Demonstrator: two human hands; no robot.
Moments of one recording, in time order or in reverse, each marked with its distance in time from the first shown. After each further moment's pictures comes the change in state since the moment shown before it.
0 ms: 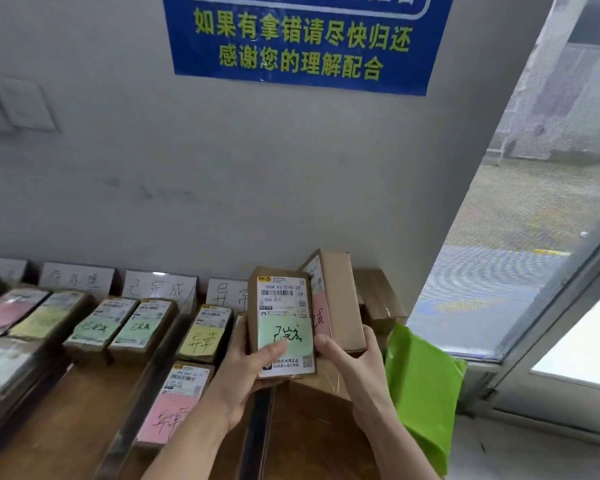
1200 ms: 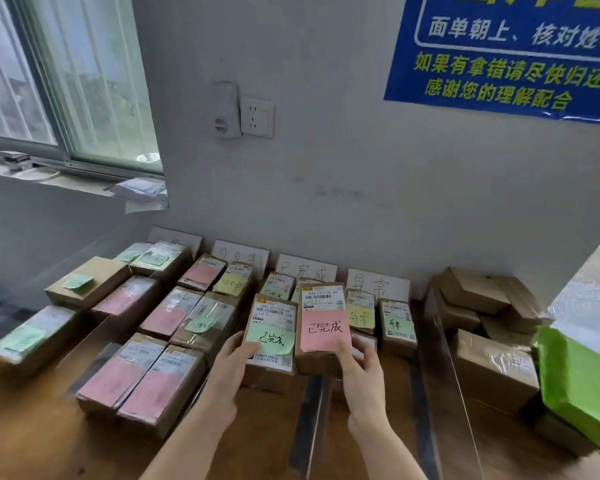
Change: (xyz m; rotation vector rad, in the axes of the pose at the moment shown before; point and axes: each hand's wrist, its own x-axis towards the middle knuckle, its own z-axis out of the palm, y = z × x) left_hand -0.122 -0.017 -0.344 -0.195 0.358 -0.089; right_hand -0.171 0.053 0.301 -0.054 0.027 0.126
